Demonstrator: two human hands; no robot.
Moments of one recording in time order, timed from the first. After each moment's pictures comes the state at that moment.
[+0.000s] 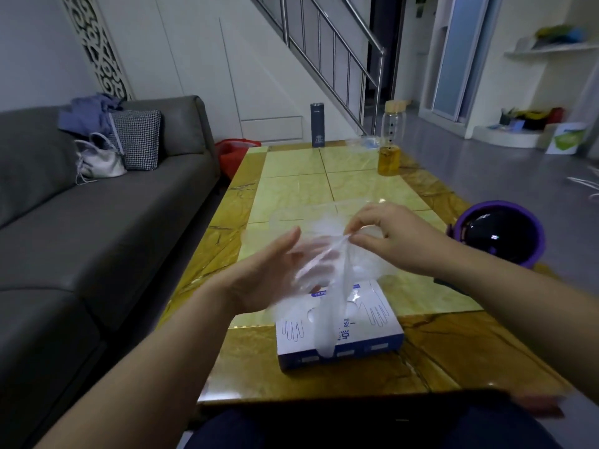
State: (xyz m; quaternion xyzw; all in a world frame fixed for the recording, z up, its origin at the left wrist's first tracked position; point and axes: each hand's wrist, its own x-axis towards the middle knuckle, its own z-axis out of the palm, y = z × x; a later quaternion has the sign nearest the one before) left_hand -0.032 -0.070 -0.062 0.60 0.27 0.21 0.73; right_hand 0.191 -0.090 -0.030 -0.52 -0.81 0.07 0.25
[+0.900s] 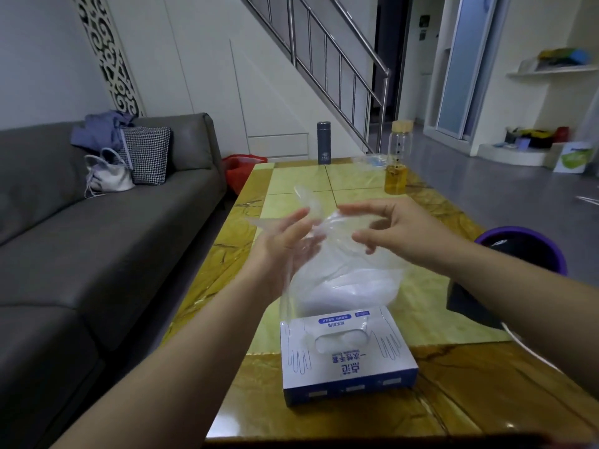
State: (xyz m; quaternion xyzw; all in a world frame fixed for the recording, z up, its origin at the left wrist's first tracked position) left_hand -0.001 -0.041 -0.035 0.47 0.35 0.51 0.63; right_hand 0.182 -0.073 0.000 -0.50 -0.73 0.30 0.37
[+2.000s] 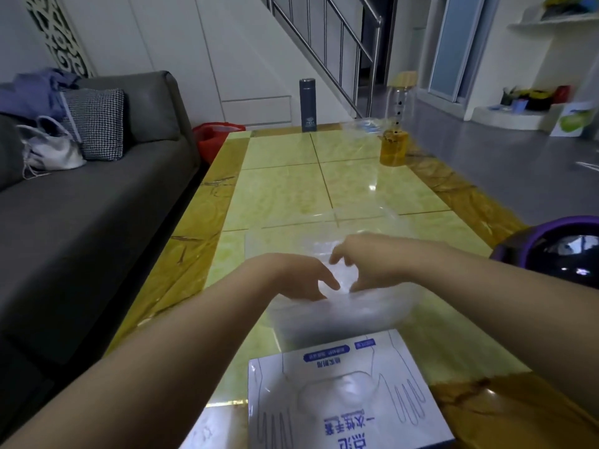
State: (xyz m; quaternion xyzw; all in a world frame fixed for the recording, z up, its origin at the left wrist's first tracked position) left_hand 0.049 0.079 -0.097 0.86 0.44 -0.21 0.18; right_hand 0.191 0.053 -0.084 -0.59 -0.79 0.13 -0.10
